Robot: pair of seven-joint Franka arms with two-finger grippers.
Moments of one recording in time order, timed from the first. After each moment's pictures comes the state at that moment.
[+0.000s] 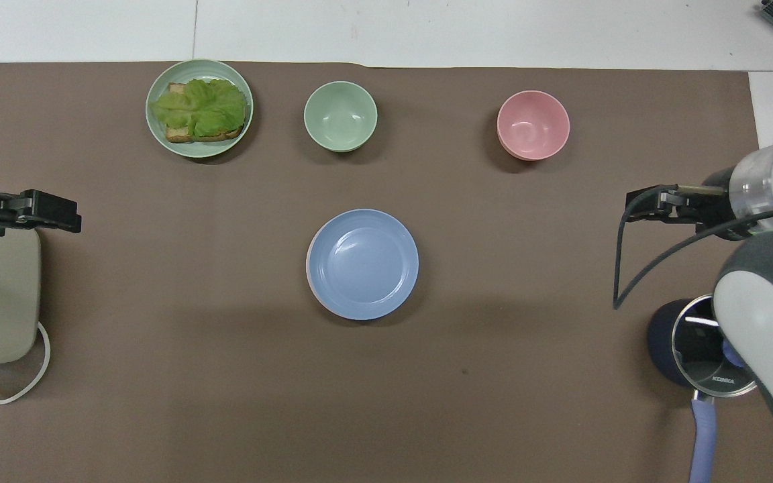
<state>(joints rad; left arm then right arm) -0.07 -0.03 0.02 -1.67 -0.02 1.64 -0.04 0.11 -0.03 -0.07 -1.77 0.00 1.79 0.22</state>
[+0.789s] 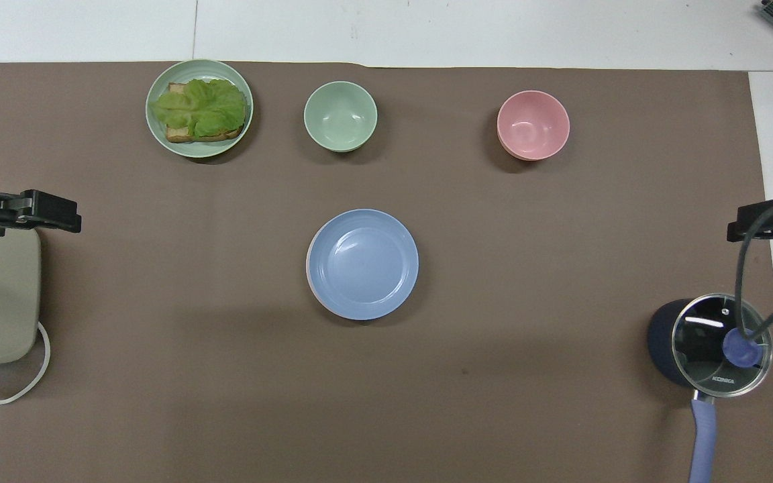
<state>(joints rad) -0.07 -0.03 0.02 -1.67 -0.02 1.64 -0.04 0.00 -0.08 -0.07 -1.61 0.00 1.55 0.15</state>
